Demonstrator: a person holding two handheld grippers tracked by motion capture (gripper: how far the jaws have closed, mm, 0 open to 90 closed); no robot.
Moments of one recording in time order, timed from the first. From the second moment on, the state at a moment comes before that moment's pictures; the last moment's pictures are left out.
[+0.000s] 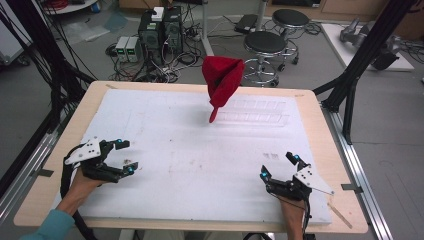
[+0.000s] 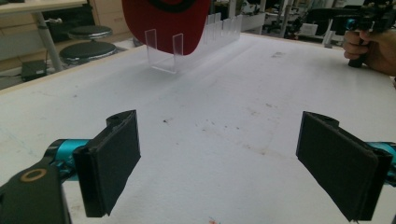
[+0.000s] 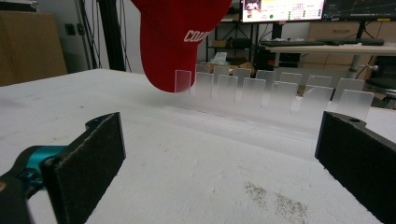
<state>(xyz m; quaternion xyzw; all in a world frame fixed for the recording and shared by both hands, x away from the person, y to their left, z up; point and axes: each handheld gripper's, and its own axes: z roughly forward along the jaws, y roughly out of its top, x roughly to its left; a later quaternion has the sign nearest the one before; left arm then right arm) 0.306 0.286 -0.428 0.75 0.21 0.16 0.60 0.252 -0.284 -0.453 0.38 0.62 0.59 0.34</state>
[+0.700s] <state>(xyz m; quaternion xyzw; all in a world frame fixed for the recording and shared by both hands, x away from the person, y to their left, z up) 0.300 0.294 -0.445 0.75 0.21 0.17 0.60 0.251 -0.284 -0.453 0.38 0.62 0.59 0.34</state>
